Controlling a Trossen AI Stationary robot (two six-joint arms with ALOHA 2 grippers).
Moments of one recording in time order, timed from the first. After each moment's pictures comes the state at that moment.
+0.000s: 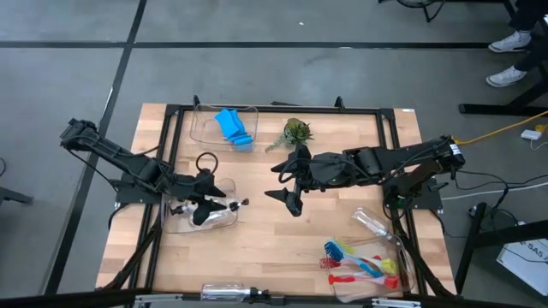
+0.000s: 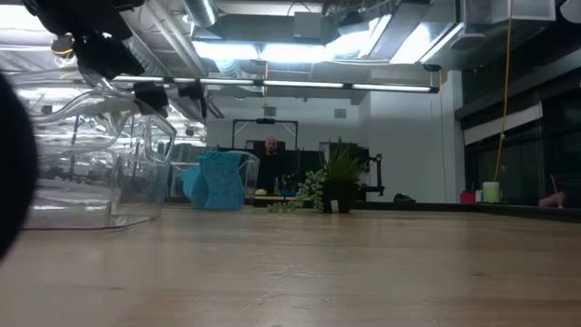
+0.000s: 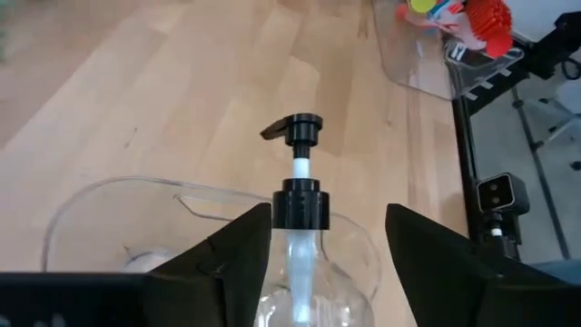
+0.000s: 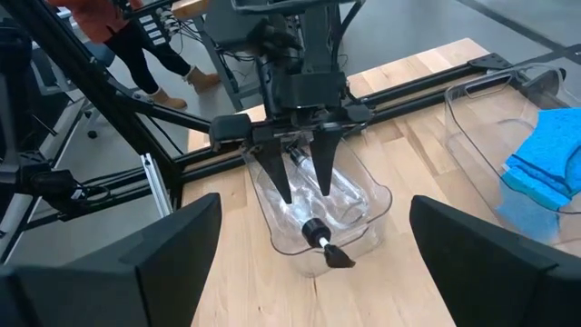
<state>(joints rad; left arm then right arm) -0.42 0.85 0.60 -0.37 -0.26 -0.69 0.25 1.58 1.68 -0.50 0.30 0.42</state>
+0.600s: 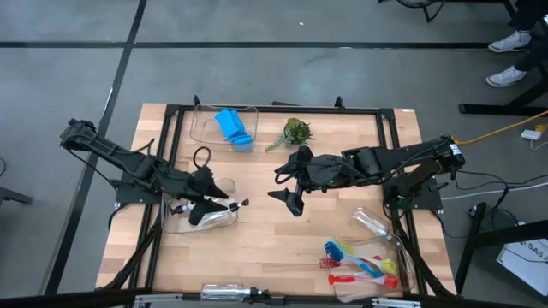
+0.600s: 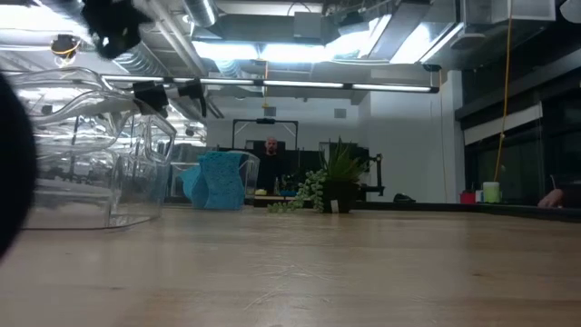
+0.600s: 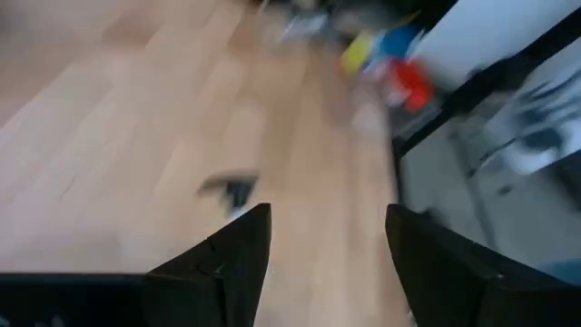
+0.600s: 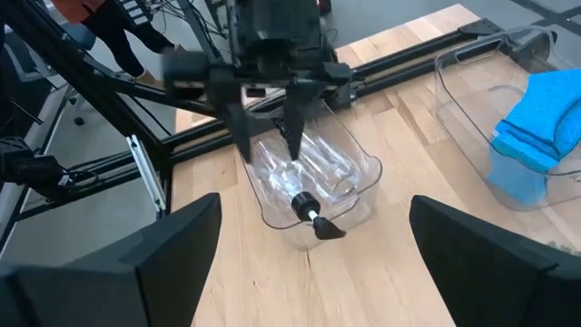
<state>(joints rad) -0.42 0.82 0.64 -0.28 -0.21 -0.69 0.25 1.58 1.68 -0.58 0.30 0.47</state>
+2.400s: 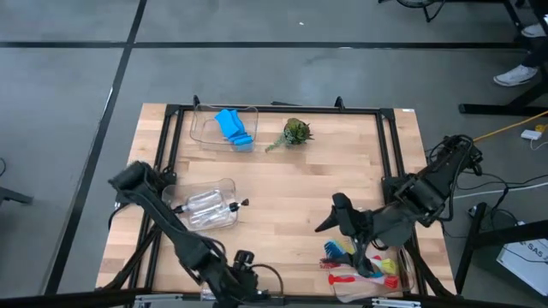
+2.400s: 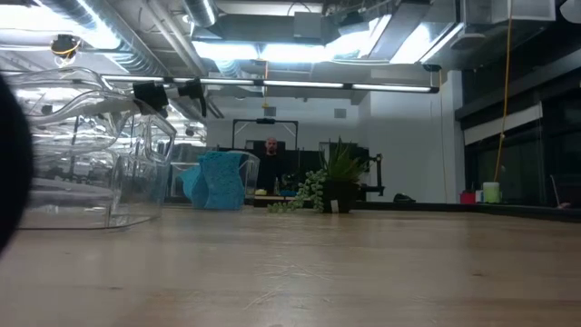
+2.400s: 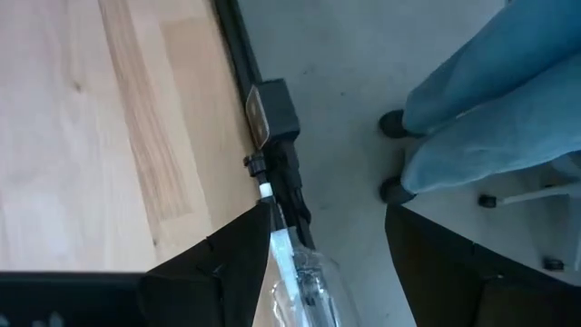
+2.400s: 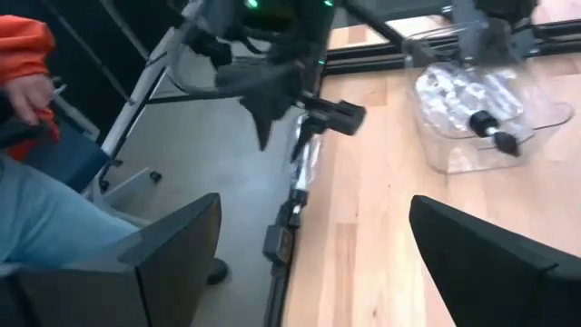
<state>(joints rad) -0.76 1.89 1.64 -0.64 -0.08 -0.51 0.69 1.44 1.68 -0.74 0.31 0.49</state>
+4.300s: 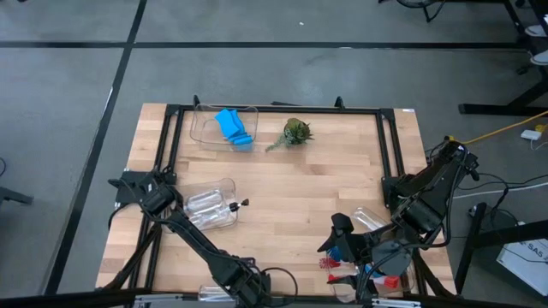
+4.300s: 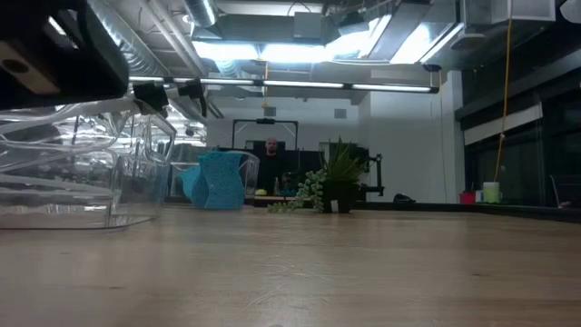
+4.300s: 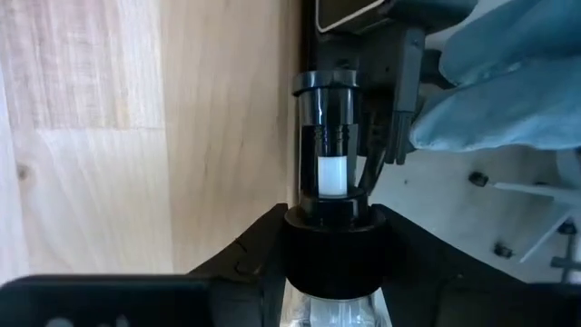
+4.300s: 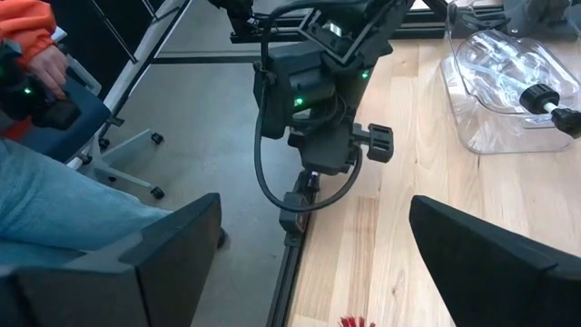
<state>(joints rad) -0.72 2.23 1.74 -0.68 0.08 -0.80 0.78 1.52 1.68 -0.75 0.32 0.49</state>
